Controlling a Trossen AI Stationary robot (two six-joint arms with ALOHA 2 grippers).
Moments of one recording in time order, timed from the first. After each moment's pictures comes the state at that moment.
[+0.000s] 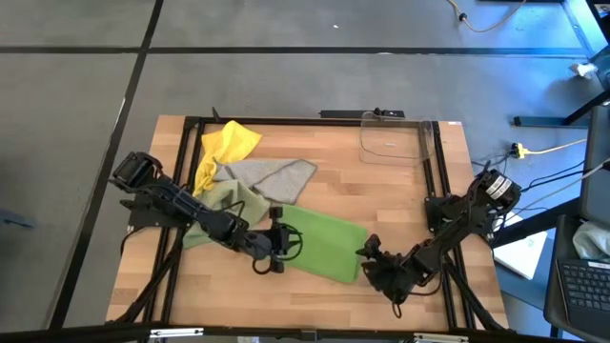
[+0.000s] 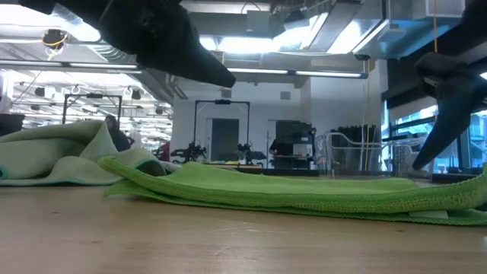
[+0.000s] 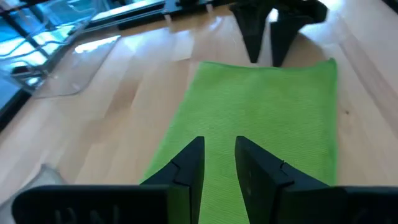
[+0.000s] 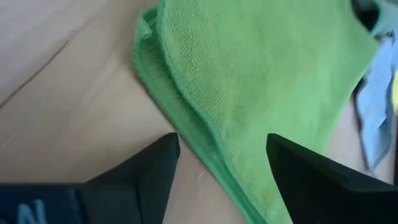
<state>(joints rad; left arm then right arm) -0.45 1.63 0.82 0.24 -0.61 -0.08 0.82 1.73 0.70 -0.14 0.71 -0.07</state>
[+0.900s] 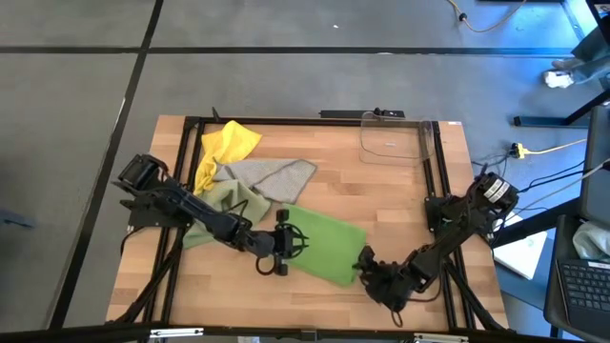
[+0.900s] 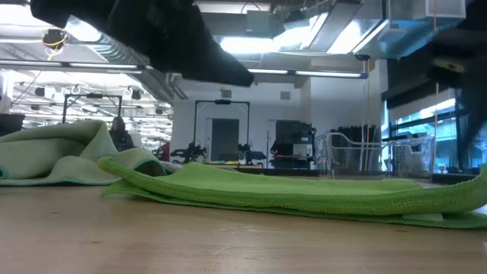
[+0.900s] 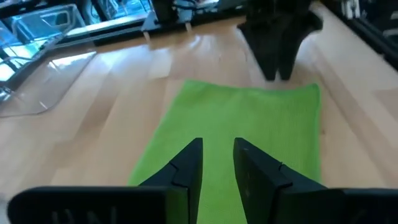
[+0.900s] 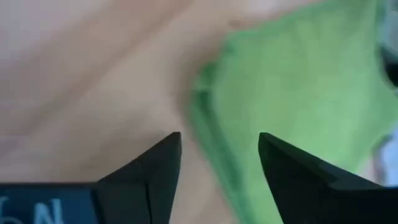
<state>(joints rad) -0.43 1.70 0.82 0.39 -0.50 -0.03 0.86 1.74 0.81 -0.18 0.57 -0.15</state>
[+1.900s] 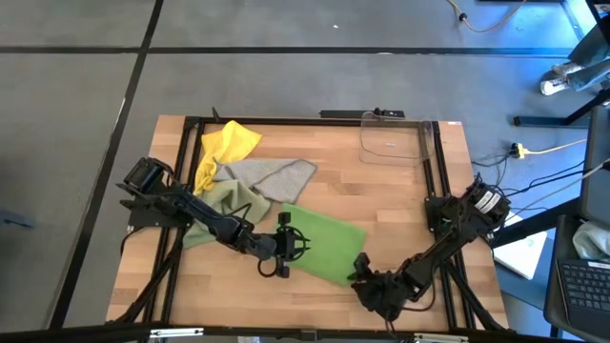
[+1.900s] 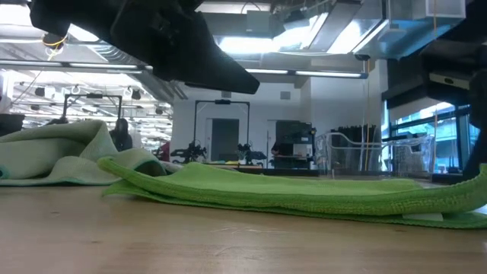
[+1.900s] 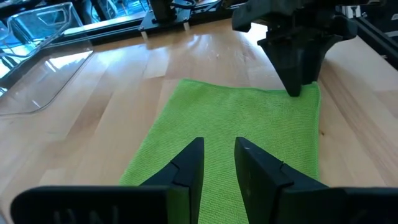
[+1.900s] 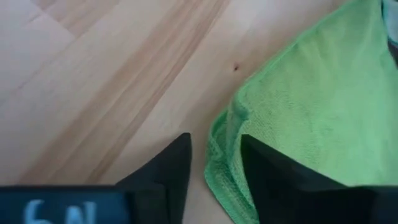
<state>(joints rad) -0.43 1.74 0.82 0.46 -0.51 -0.05 0.84 1.87 0.87 -0.09 0.58 -0.01</state>
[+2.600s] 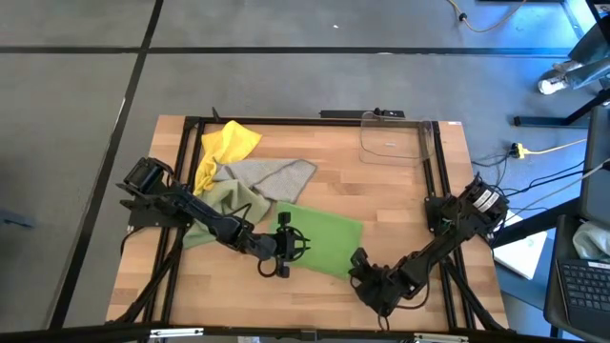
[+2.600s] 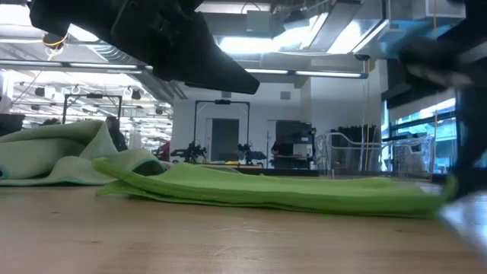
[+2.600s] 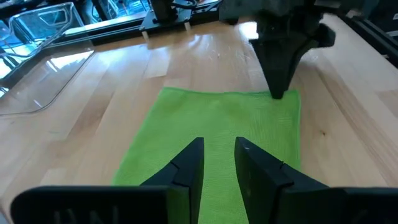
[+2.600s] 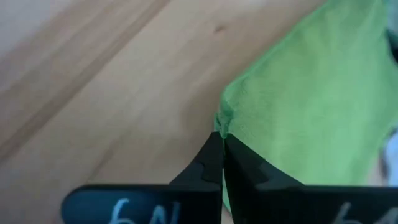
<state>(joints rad) -0.43 1.74 0.82 0.45 -0.51 -0.05 0.81 1.85 0.94 -0.26 0.61 -0.11</state>
